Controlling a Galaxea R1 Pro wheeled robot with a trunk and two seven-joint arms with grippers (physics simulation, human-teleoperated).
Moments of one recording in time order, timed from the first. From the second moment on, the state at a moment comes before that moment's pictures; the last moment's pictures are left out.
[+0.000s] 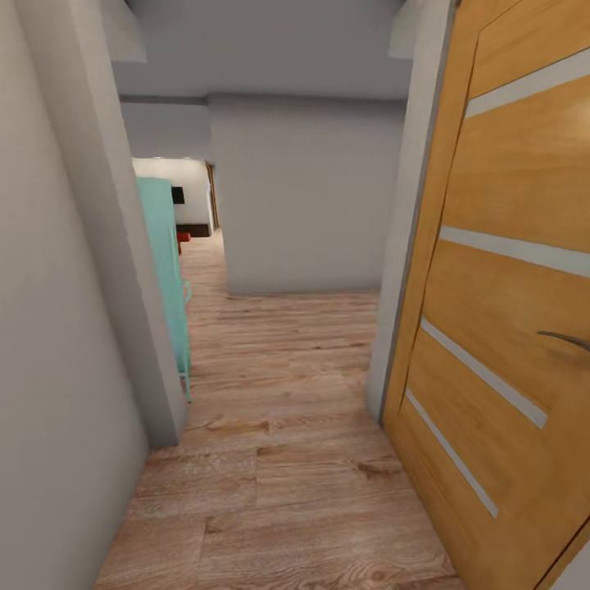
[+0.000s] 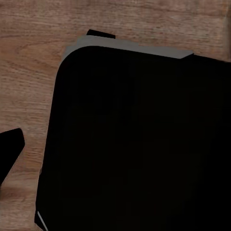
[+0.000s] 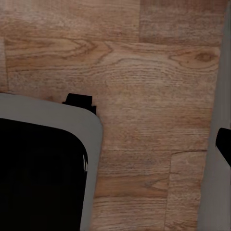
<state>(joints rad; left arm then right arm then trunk) 0.00 -0.02 0.08 -0.04 0.13 -0.11 0.01 -0.13 -0.10 0.41 0.03 -0.26 -0.18 0.02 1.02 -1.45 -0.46</state>
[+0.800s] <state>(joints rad) 0.00 -0.02 0.08 -0.04 0.14 -0.11 0.01 -0.13 -0.07 0.42 0.03 -0.26 -0.10 -0.02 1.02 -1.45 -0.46</state>
